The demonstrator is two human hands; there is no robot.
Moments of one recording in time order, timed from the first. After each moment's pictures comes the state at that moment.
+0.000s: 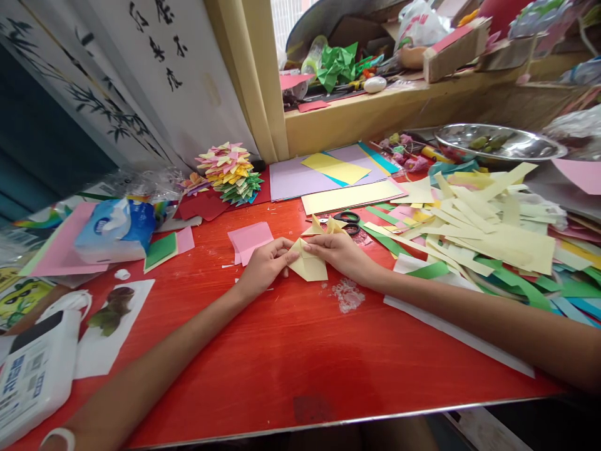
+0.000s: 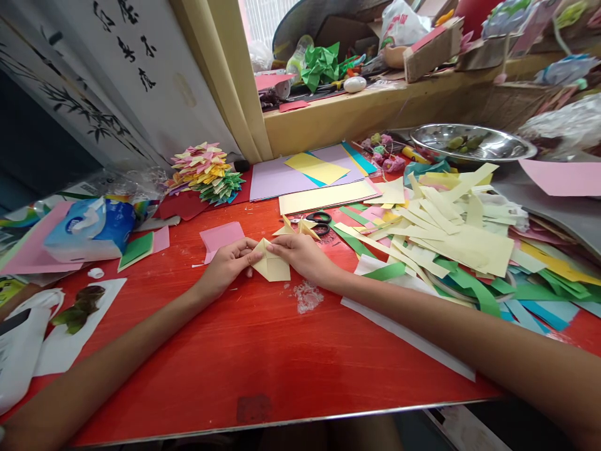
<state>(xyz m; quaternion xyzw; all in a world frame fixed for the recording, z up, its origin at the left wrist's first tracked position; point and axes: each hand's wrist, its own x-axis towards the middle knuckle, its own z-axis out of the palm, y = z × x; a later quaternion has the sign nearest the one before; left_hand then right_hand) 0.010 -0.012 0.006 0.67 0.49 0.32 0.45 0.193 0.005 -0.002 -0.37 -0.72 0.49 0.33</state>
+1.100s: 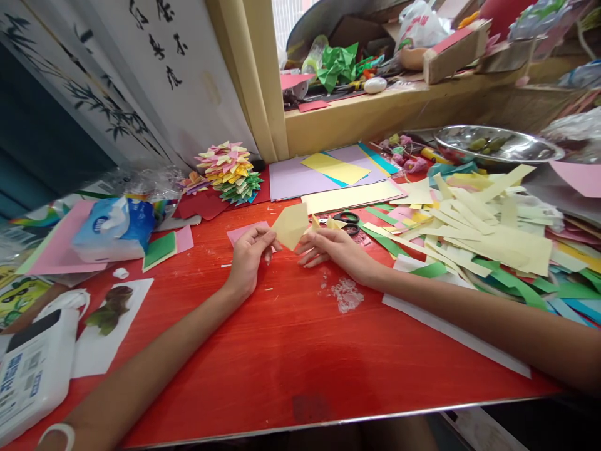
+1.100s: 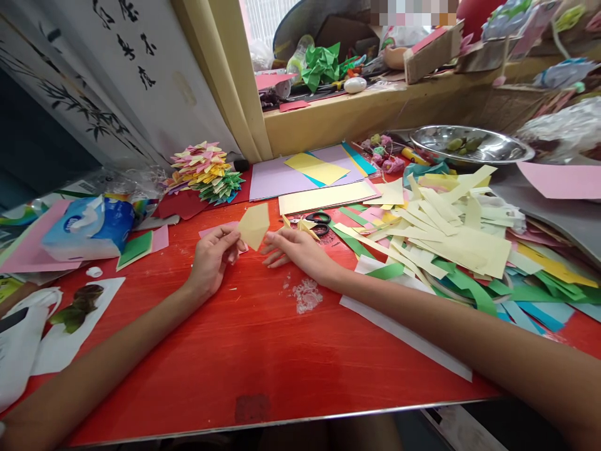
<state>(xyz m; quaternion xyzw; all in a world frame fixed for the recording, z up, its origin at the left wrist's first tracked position) 0.008 -0.005 0.009 0.53 0.46 0.54 0.46 0.188 0.001 0.005 -0.32 -0.58 0.65 0.38</state>
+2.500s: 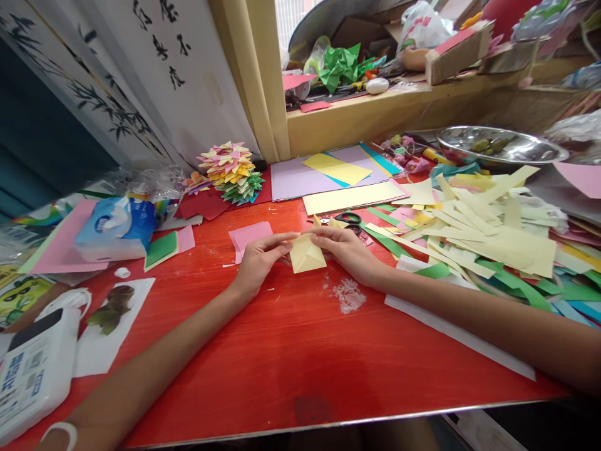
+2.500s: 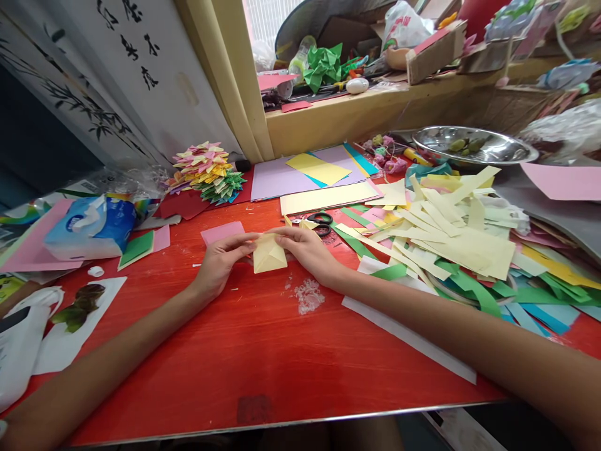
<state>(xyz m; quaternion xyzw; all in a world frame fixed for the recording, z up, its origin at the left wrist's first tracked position) 0.011 -0.007 0.003 0.56 0.46 0.48 0.50 0.193 0.004 -0.001 -0.32 -0.57 0.64 0.40</state>
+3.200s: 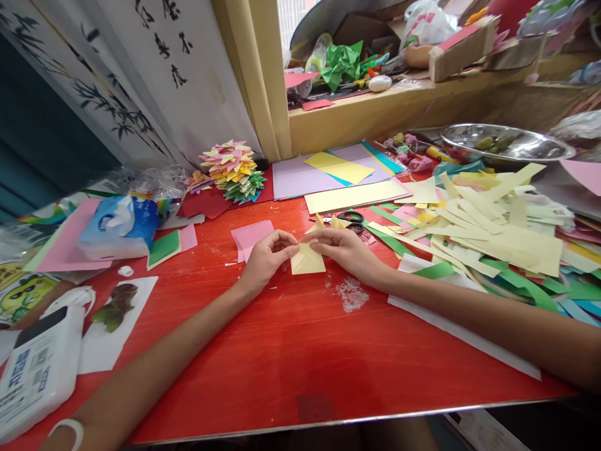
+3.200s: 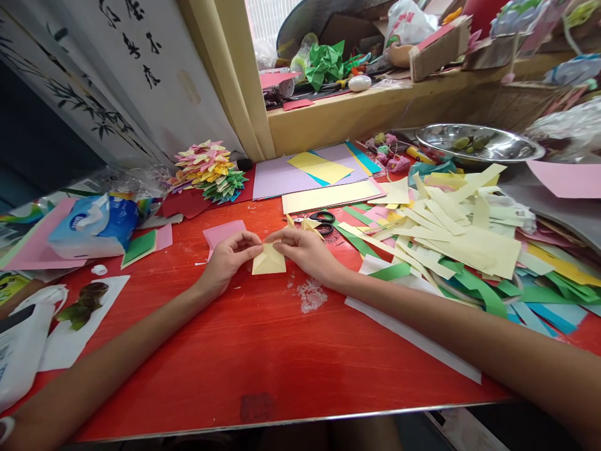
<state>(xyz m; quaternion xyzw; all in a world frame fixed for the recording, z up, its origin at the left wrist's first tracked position) 0.013 -0.009 0.006 0.60 0.46 0.45 0.48 0.193 0.000 0.005 -0.36 -0.66 0.53 0.39</state>
